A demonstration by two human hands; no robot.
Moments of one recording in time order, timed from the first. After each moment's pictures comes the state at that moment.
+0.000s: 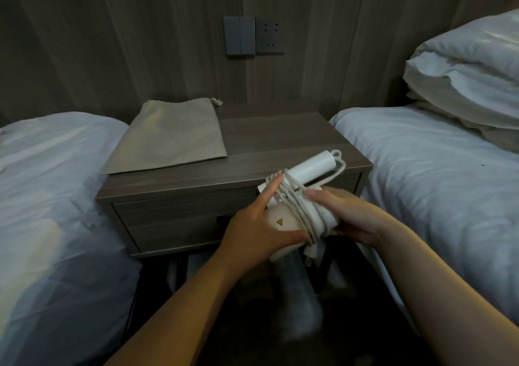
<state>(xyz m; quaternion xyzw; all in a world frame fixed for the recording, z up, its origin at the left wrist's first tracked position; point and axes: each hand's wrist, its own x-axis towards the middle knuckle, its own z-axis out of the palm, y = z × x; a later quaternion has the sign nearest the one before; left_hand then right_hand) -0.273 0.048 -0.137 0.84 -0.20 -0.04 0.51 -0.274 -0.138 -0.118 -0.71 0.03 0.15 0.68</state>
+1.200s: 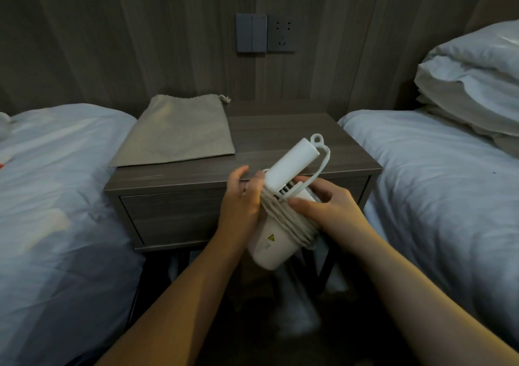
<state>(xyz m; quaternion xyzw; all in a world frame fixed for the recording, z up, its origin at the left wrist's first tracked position) -0.258 0.056 -0.122 0.70 -0.01 -0.01 0.72 -0.289 -0.099 -0.114 -0.77 -0.01 -0.04 0.64</state>
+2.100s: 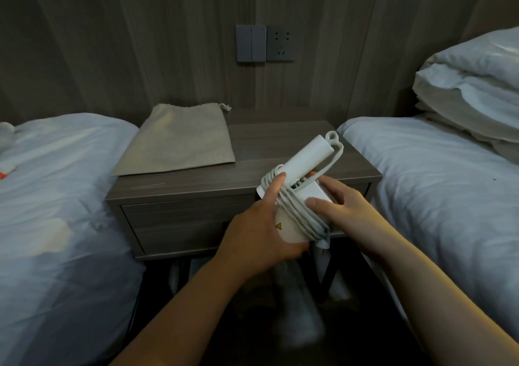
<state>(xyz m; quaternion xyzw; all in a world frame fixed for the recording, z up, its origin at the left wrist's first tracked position) -0.275 0.055 -0.126 0.90 -0.23 0.04 0.37 -0.285 -0.123 -0.102 -0.81 -0.06 -0.01 0.58</state>
